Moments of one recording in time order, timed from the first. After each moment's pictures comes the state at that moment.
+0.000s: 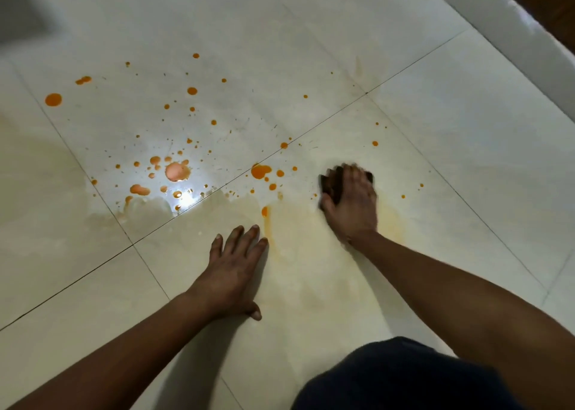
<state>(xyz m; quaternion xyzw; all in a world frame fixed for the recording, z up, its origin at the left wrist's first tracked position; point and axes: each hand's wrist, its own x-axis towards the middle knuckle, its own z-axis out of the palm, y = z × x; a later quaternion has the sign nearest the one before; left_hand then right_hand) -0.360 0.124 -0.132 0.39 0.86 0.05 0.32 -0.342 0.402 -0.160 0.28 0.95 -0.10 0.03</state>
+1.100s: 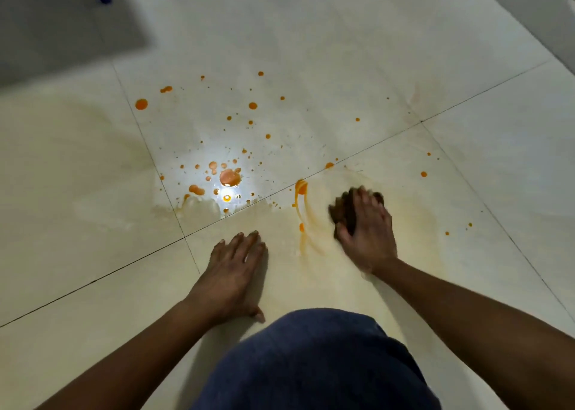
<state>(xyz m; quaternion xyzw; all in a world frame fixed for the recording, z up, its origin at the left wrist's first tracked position) -0.366 0.076 -0.116 0.31 0.91 0.04 0.28 -0.355 0.382 -0.158 0.13 0.98 -0.12 0.07</state>
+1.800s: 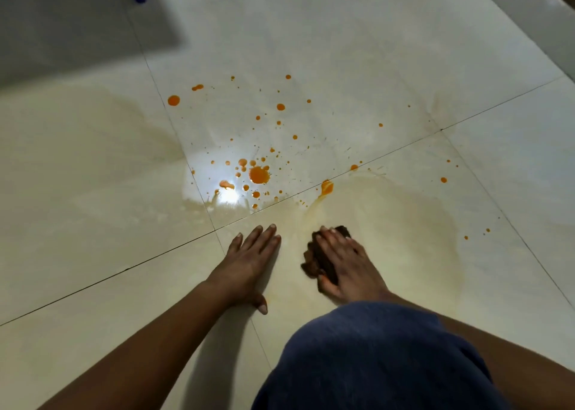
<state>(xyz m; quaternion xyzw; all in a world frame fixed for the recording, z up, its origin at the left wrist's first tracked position) -0.380 0.046 -0.130 0.32 0.89 0.07 0.32 -0.307 0.296 -0.155 -0.09 0.98 -0.11 0.12</state>
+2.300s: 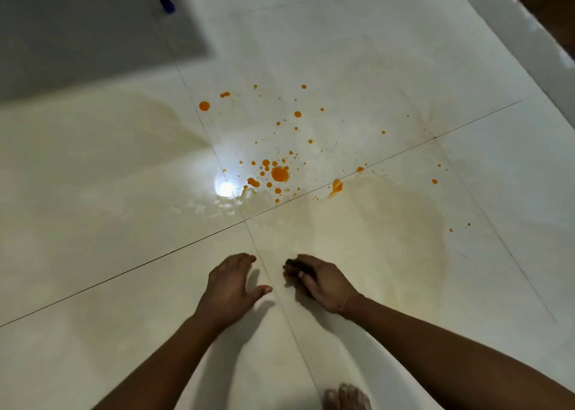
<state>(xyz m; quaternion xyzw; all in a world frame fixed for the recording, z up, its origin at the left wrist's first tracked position) -0.322 -0.036 -0.073 0.10 0.91 0.27 0.30 -0.290 0.196 -0.084 0.03 0.87 -0.40 0.27</state>
